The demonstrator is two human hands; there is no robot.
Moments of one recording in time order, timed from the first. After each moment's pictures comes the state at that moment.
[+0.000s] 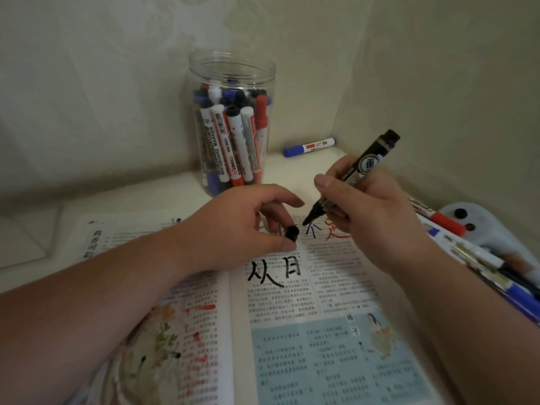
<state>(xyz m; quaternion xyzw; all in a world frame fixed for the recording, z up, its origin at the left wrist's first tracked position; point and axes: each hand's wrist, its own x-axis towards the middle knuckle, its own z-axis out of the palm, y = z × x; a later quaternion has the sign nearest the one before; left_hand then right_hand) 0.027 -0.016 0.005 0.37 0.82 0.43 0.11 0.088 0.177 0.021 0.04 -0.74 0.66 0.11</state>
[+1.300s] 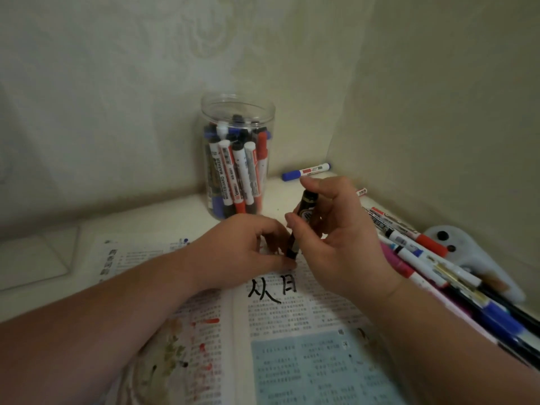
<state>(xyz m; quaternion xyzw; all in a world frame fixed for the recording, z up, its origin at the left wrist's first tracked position) 0.029 -0.018 0.003 0.39 0.82 0.42 0.08 0.095 0.151 0.010 0.13 -0.83 0.45 0.30</state>
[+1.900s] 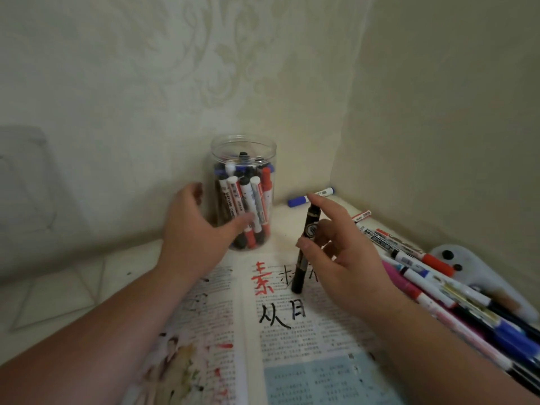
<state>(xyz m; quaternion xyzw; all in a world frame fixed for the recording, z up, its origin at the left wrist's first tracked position) -0.005 -0.051 0.012 0.08 0.84 0.49 -0.20 0.100 0.159 0.018 0.08 -0.87 0.44 0.23</state>
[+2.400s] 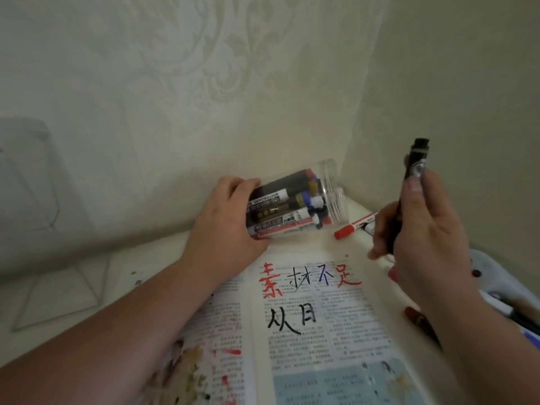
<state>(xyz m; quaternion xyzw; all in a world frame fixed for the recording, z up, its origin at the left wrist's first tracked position) -0.013 -0.037 0.009 0.28 0.87 0.28 -0.28 0.107 0.181 0.059 -0.08 -0.70 0.63 0.33</state>
